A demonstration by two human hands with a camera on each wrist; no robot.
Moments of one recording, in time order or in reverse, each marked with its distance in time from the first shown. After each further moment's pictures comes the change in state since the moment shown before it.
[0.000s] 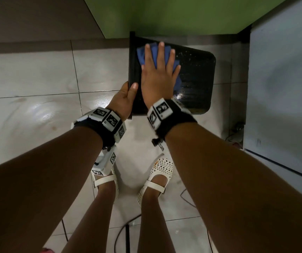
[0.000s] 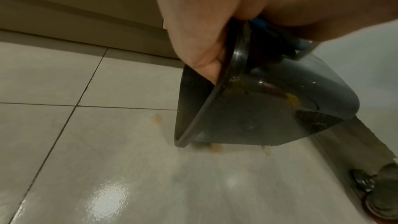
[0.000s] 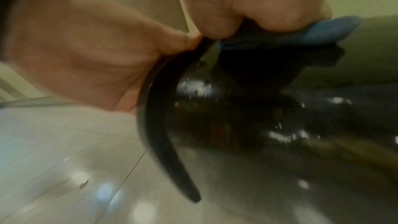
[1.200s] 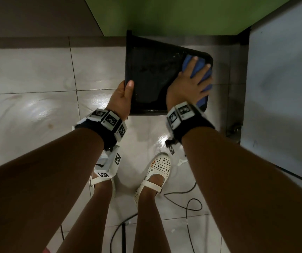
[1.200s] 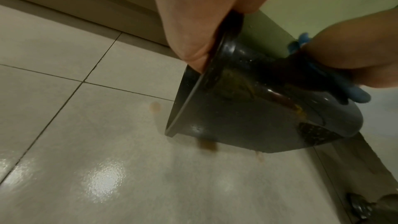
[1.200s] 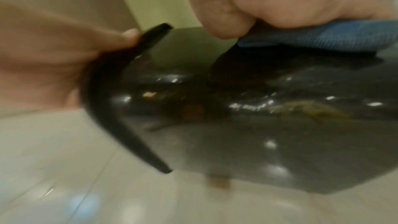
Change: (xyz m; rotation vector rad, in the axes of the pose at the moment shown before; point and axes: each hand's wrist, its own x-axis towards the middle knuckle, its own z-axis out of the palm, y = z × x) left_hand -0.007 0.010 0.005 -0.102 0.114 -0.078; right_hand 0.000 0.047 -0.007 0.085 0.079 0.507
